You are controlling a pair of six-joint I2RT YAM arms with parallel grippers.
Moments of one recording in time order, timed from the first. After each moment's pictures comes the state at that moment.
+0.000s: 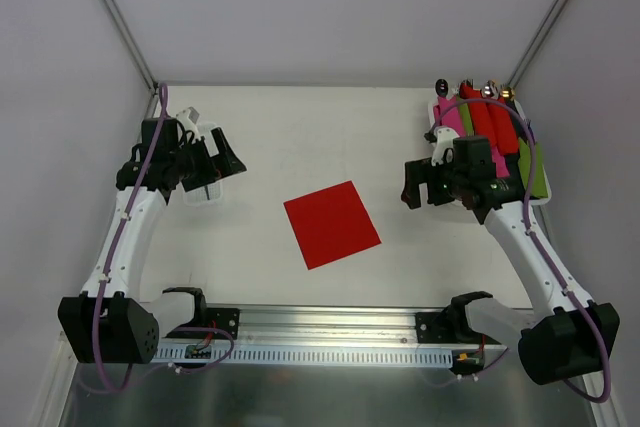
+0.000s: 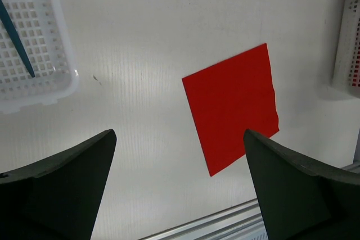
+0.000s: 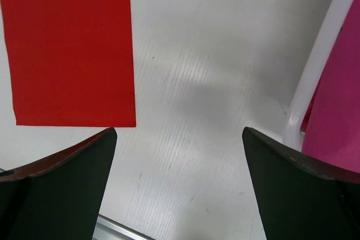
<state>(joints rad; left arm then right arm) 0.01 1.13 1.05 -0.71 0.38 -0.38 0.24 1.09 0.96 -0.69 -0.18 -0.01</state>
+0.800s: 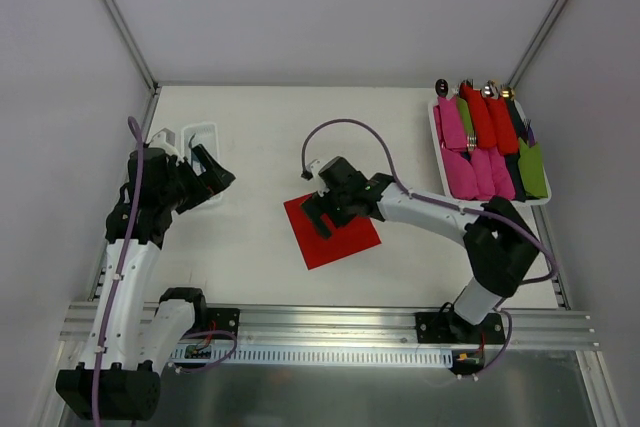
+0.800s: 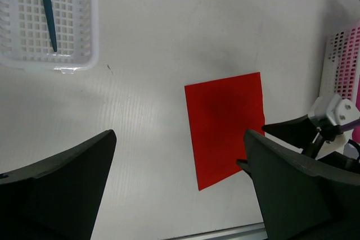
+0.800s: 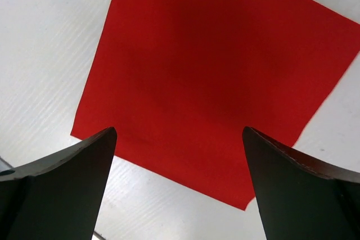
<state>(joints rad) 0.01 0.82 0.89 -0.69 0.22 -0.56 0.88 1.64 1.13 -0.47 -0.03 0.08</state>
